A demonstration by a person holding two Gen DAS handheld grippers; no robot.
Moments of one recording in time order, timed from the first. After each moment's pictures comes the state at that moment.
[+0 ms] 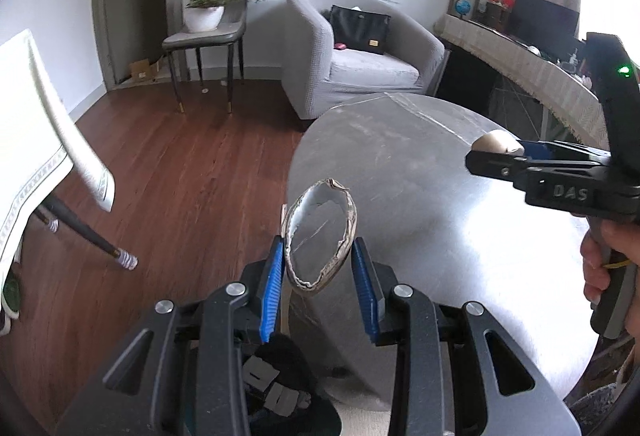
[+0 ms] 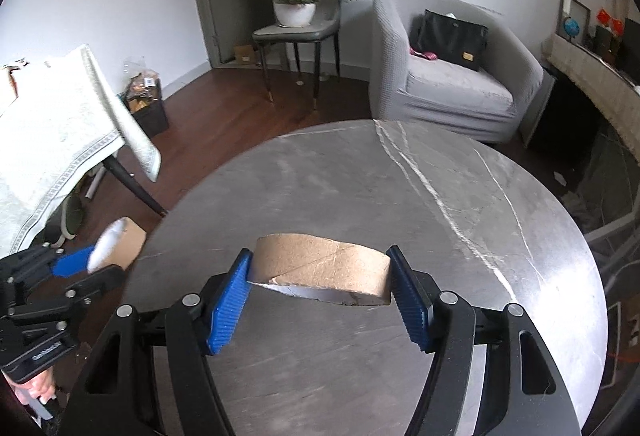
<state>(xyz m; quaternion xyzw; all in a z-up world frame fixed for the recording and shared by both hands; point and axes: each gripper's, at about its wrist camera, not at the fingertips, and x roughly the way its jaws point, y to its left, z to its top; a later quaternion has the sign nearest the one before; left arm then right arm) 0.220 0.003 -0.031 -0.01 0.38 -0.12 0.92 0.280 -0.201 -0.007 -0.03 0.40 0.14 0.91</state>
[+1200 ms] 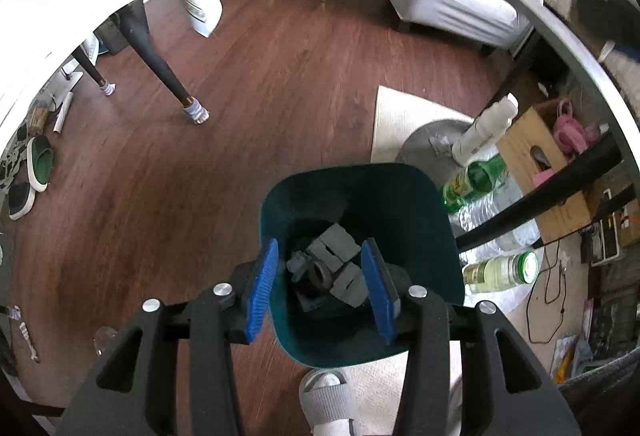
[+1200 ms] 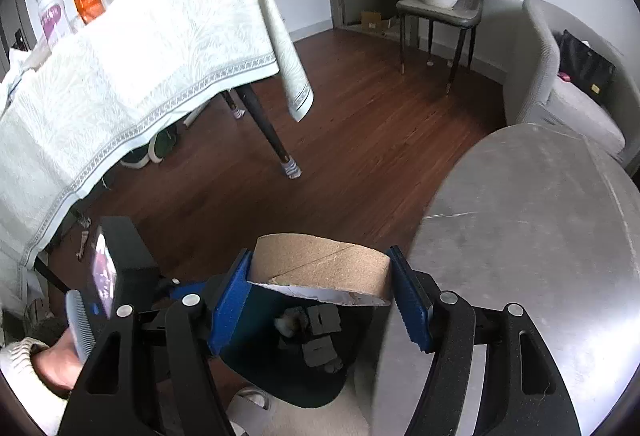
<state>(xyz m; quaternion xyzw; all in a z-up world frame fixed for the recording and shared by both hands) 0.132 0.146 -0.150 -0.06 0.53 0.01 0.85 0.210 -0.013 -0.034 -0.10 0.44 0.32 0.83</state>
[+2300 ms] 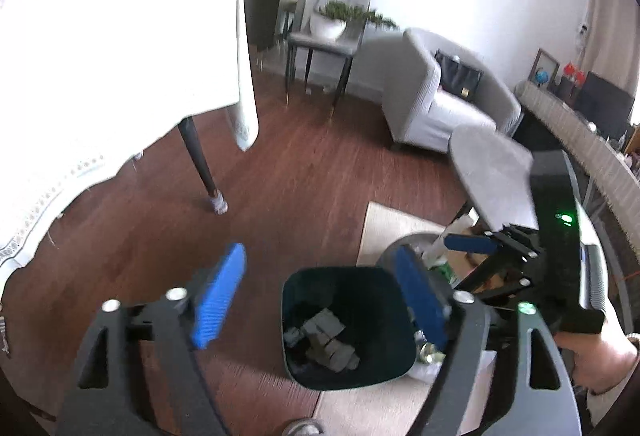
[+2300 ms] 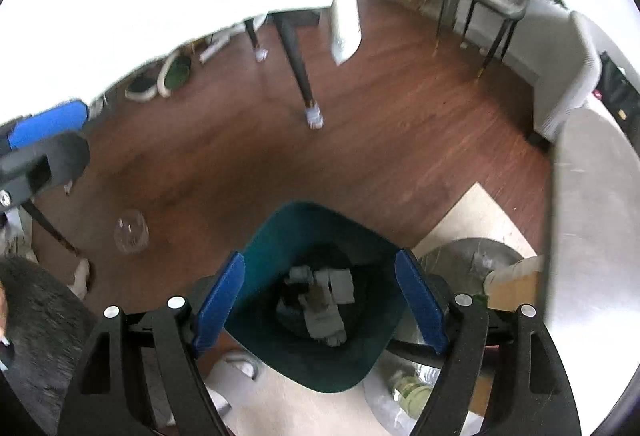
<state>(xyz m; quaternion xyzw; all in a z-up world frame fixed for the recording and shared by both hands) 0.047 0.167 -0.008 -0.11 0.34 0.03 0.93 0.159 0.030 -0.069 -0.17 0.44 0.34 0.81</state>
